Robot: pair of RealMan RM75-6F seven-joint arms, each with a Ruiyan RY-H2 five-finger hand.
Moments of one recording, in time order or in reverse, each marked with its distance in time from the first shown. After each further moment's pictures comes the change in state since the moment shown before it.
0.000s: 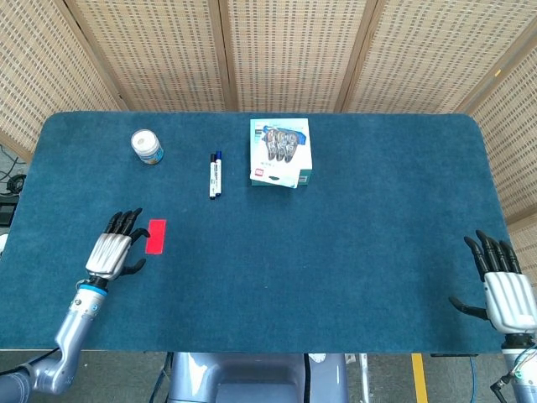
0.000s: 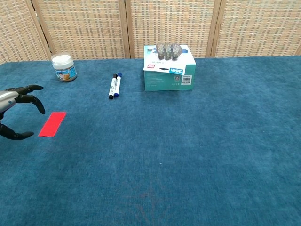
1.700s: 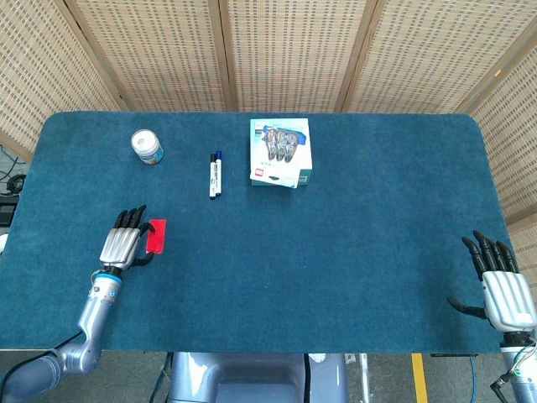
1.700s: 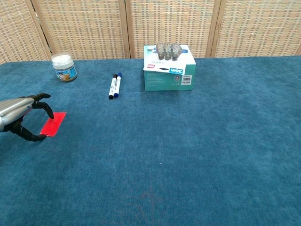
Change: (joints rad) left arm -0.084 -0.140 -0.056 0.177 -0.165 -0.121 0.063; right arm 0.010 0.005 -0.003 0.000 0.013 -0.019 0.022
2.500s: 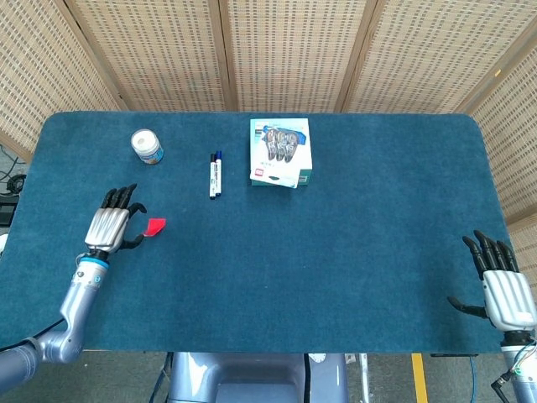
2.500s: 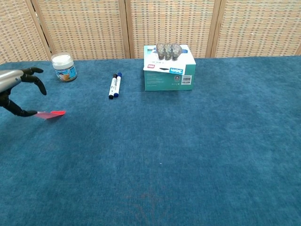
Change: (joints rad) left arm -0.025 0.197 -0.023 -0.212 -0.011 0.005 0.035; right arm 0.003 0.003 0.000 0.000 0.008 -0.010 0.005
